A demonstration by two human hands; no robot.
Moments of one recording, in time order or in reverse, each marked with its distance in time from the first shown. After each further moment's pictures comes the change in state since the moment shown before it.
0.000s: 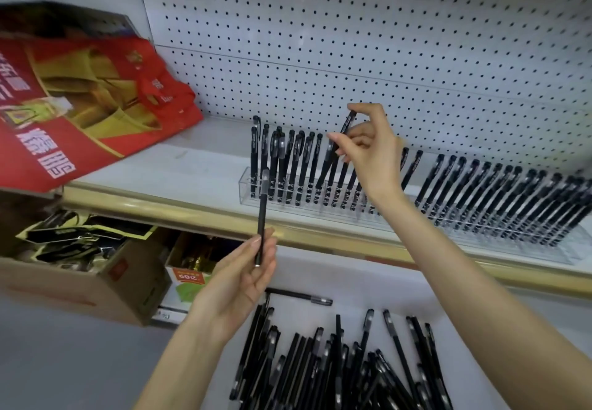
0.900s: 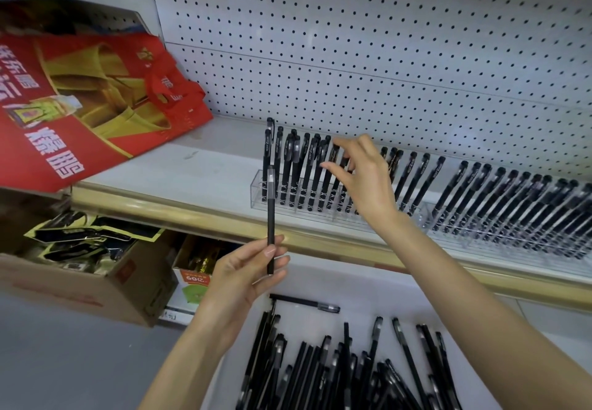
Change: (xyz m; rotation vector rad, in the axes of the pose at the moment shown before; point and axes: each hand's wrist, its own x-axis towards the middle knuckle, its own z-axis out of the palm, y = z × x) left_hand 0.007 0.011 -0.008 0.360 -0.008 0.201; right_hand -0.005 0.046 0.031 -0.492 -0.070 -0.347
